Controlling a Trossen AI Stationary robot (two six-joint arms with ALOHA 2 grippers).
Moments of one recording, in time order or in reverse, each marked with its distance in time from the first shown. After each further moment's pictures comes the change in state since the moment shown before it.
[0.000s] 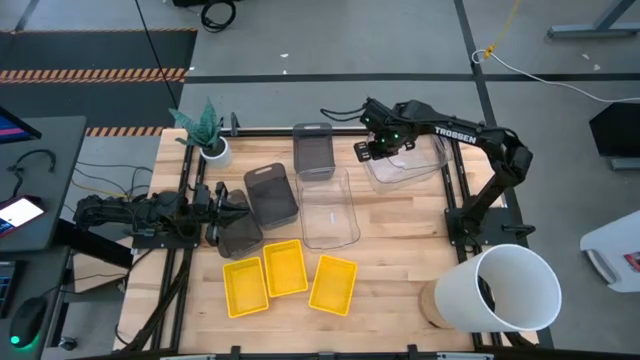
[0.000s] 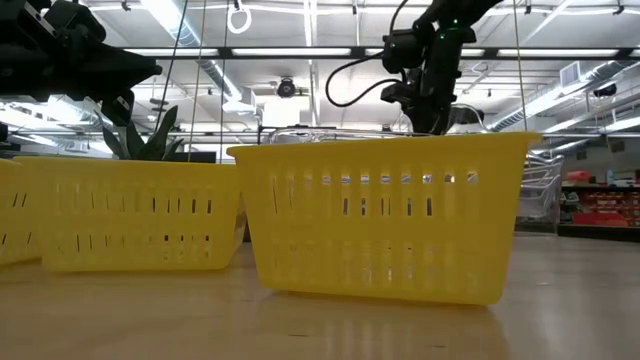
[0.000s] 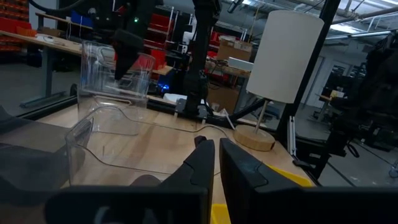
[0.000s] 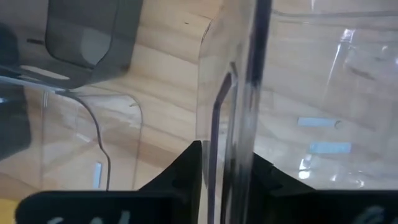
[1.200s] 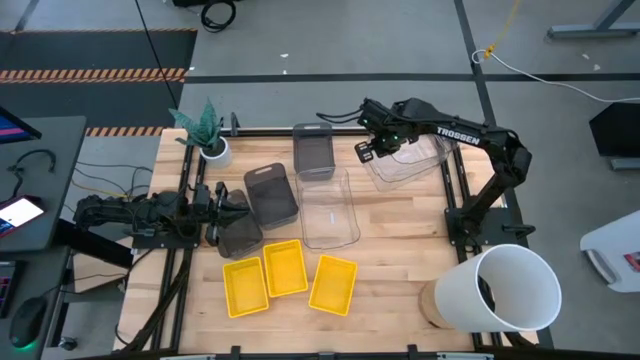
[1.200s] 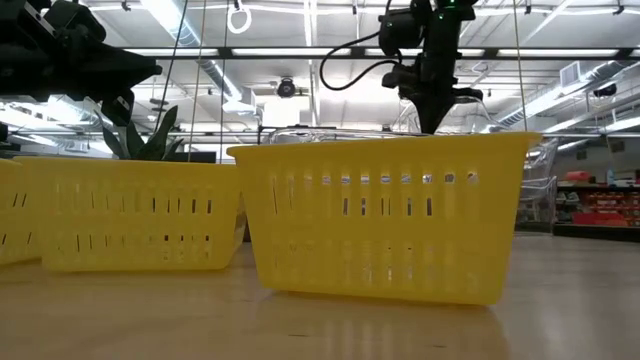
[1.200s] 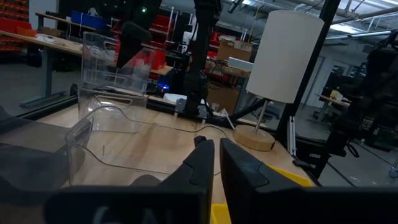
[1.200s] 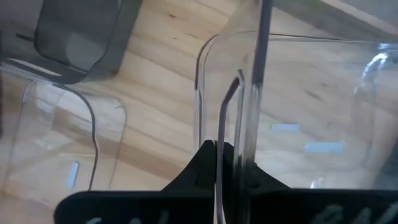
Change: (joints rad) left arm 0.000 0.000 0.000 0.000 0.000 0.000; right arm 0.068 0.000 0.106 -0.124 0.155 -0.045
